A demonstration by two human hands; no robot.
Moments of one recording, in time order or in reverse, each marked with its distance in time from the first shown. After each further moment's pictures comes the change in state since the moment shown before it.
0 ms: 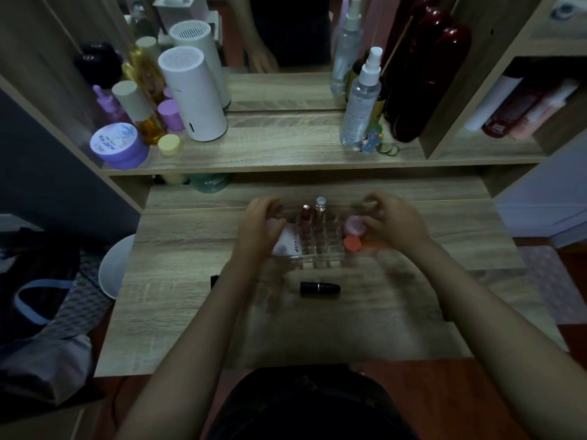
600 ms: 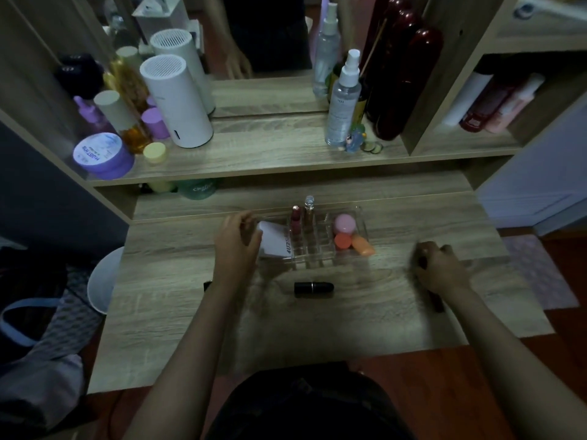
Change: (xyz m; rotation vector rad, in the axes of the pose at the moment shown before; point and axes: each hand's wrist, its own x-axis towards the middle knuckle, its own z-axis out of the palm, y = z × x) left_hand -0.025 -0.011 -0.012 -0.023 0.137 -0.059; right_hand -0.072 0.106 0.018 -0.139 -0.165 0.499
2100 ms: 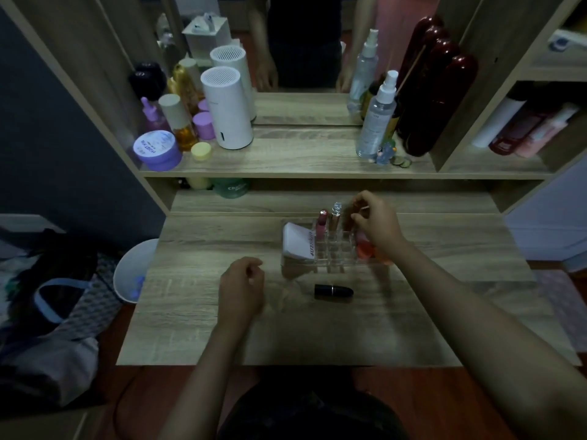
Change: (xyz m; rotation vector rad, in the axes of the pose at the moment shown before) left_hand -0.068 -0.030 -0.025 0.044 0.047 -0.232; right_hand 0.008 -0.165 -0.015 0.421 0.212 -0.564
